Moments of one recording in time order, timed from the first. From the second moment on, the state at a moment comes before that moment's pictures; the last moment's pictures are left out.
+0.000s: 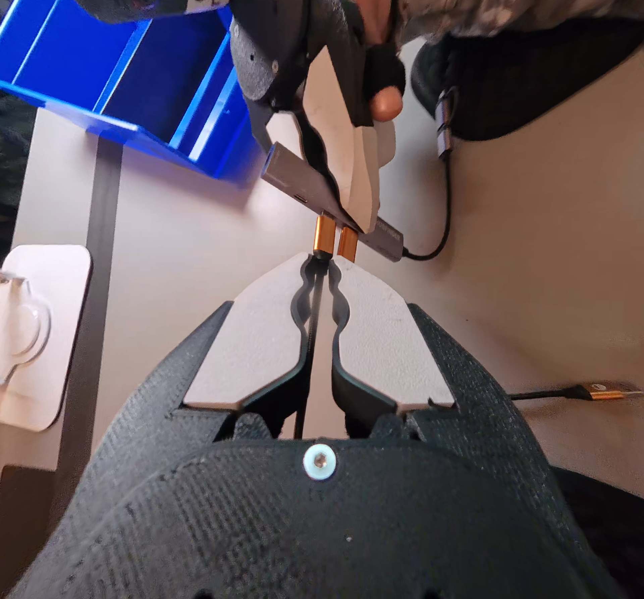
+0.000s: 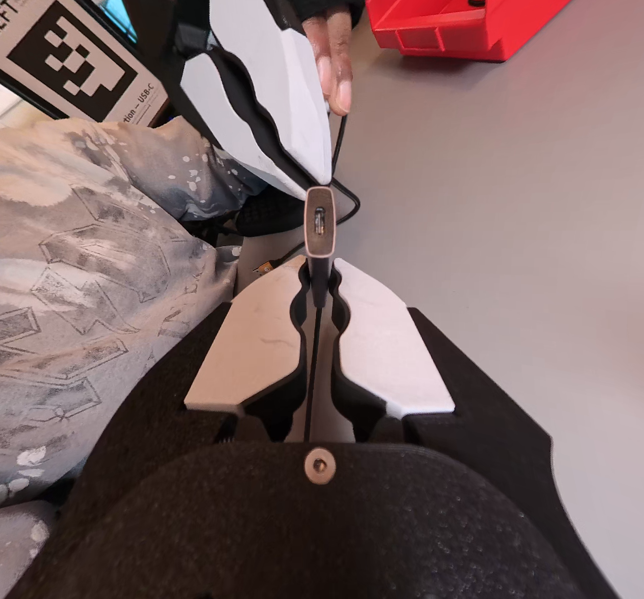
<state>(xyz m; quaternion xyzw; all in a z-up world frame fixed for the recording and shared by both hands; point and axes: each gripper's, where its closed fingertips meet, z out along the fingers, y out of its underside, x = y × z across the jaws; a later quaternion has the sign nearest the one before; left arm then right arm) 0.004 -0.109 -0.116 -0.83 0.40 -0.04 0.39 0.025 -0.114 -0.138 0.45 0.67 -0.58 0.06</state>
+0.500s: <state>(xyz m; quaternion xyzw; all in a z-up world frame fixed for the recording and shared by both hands) 0.012 -0.116 -0.100 -0.82 0.38 -0.13 0.42 0.022 -0.111 -0.115 0.41 0.68 -0.61 -0.02</state>
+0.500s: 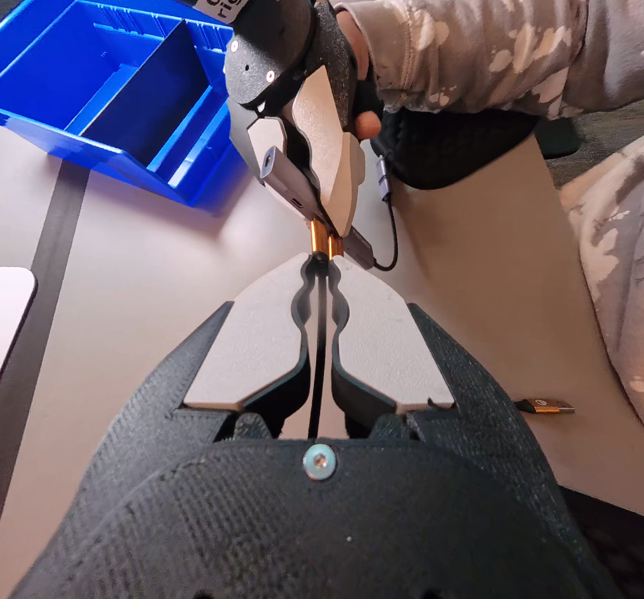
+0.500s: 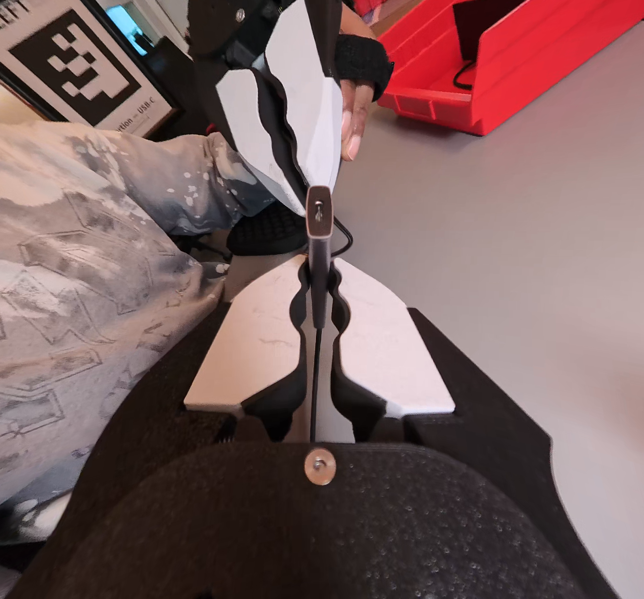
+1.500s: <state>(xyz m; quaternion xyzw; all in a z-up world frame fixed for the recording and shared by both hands) 0.012 -0.127 -0.100 -0.84 0.32 -0.20 0.39 0.016 -0.122 -0.117 0.38 0.76 -0.51 -0.15</state>
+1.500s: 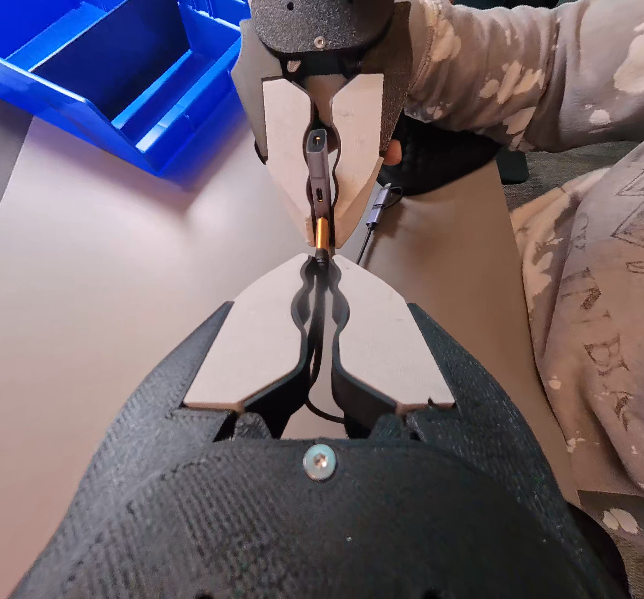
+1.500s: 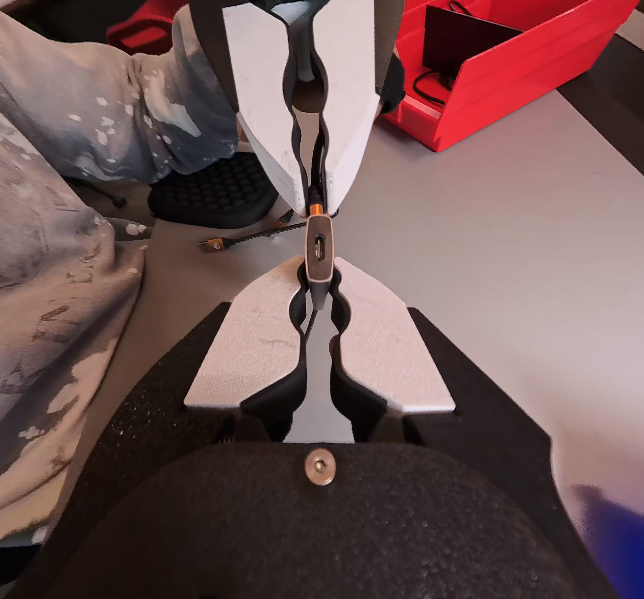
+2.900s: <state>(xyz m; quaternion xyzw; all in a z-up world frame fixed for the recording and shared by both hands) 0.009 -0.127 -0.010 -0.72 0.24 -0.32 0.57 0.017 -0.116 -0.020 0.31 0.60 -0.67 -0.30</state>
